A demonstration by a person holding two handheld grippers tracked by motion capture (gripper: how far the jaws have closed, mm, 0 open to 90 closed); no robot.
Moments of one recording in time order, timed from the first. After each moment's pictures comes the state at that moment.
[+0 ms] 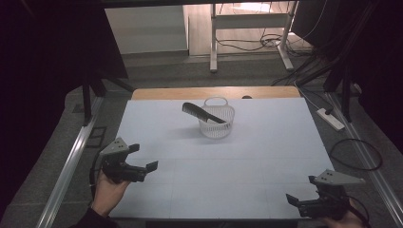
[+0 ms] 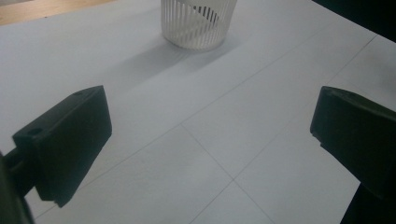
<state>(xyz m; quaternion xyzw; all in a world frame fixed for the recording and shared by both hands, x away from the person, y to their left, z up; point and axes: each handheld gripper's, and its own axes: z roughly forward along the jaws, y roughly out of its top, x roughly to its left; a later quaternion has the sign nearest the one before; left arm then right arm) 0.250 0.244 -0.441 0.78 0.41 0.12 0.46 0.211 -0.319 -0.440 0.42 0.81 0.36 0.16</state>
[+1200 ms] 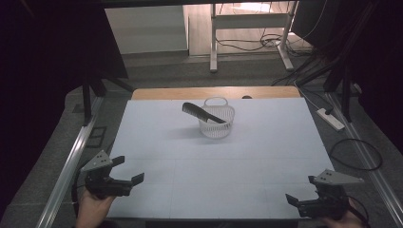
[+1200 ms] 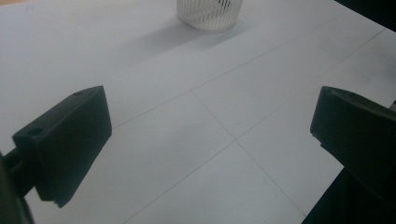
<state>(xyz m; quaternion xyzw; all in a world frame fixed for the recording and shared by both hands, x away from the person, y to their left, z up) 0.208 0.273 -0.446 0.77 0.44 0.13 0.45 0.211 -0.318 -0.441 0.42 0.82 0.36 0.16</state>
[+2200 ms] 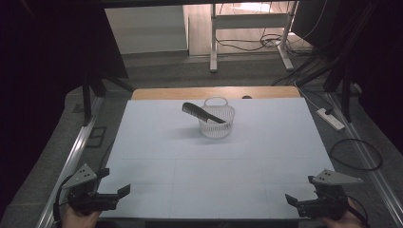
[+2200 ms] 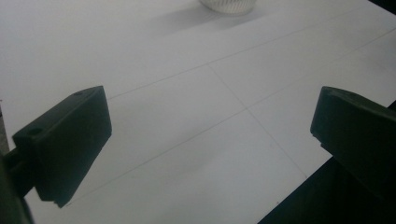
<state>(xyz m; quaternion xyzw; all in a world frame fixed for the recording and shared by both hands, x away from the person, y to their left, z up) 0.170 0.295 -0.452 0.76 0.47 0.15 0.43 0.211 -0.316 -0.441 0.42 0.82 0.35 0.17</state>
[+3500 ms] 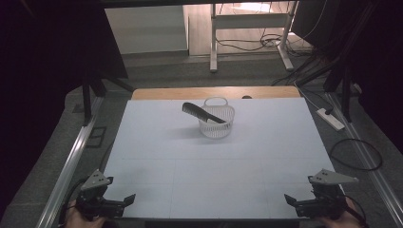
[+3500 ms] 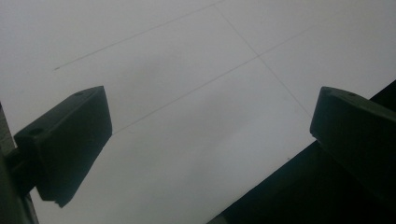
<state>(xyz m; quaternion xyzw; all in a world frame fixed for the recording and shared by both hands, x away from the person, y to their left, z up) 0.171 0.277 -0.463 0.80 0.48 0.13 0.33 0.212 -0.312 -0.442 0.42 0.83 0.33 0.17</state>
